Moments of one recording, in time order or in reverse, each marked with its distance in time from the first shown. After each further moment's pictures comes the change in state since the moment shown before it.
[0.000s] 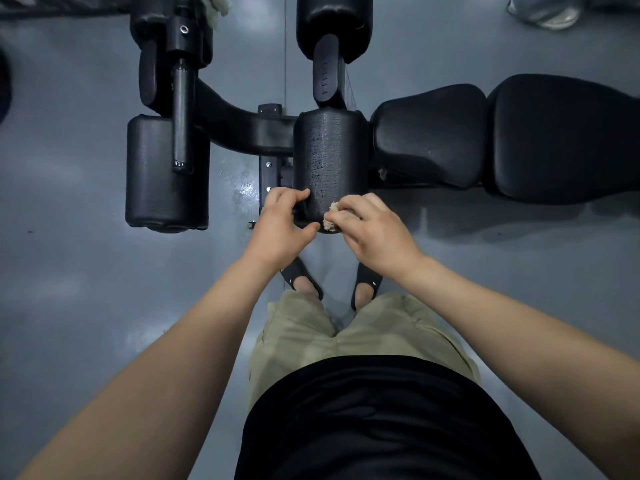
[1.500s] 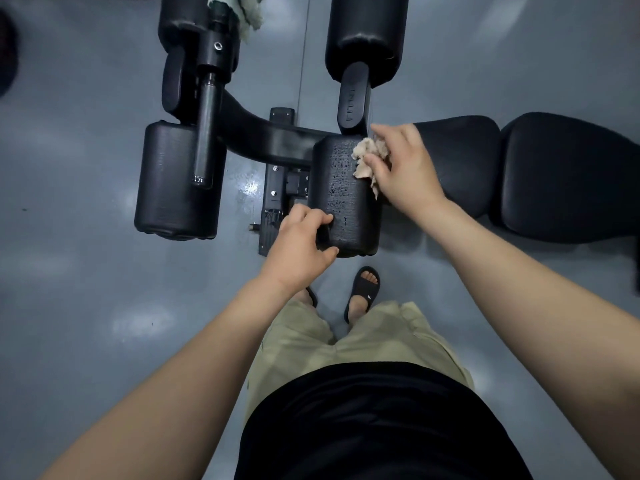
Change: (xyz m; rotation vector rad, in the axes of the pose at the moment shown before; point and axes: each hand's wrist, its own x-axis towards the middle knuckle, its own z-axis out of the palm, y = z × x) left_hand 0.010 0.011 -0.002 0.066 -0.016 -0.001; right_hand 0.122 0.058 -0.035 0.158 0.036 0.386
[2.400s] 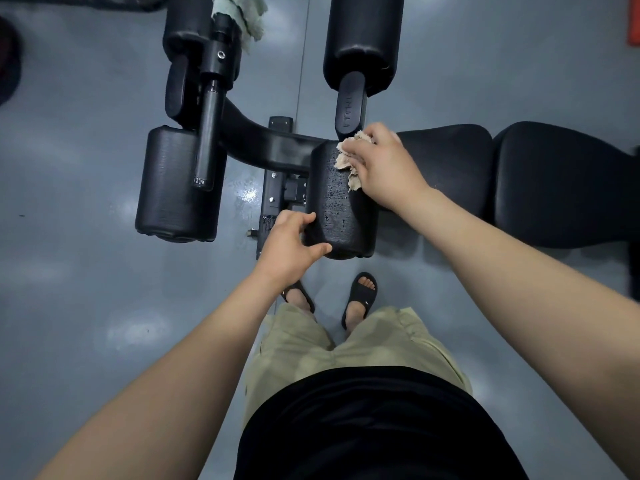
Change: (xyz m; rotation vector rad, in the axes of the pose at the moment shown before) left_hand 0.004 -0.015 0.001 -0.215 0.026 -0.175; right_hand 0.014 -0.018 0.006 -0.233 -0.094 -0.193
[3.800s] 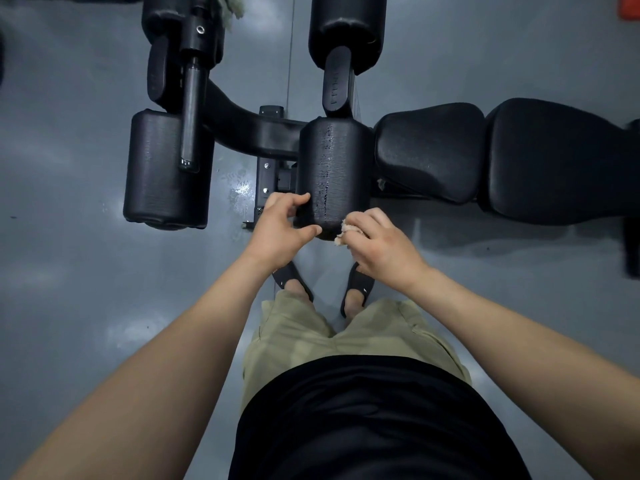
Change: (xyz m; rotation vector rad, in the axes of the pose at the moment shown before) left_hand -0.007 -0.003 0.000 -0.103 -0.019 0.033; right_hand -0.152 -0.004 0.042 -0.033 -0.037 -0.304
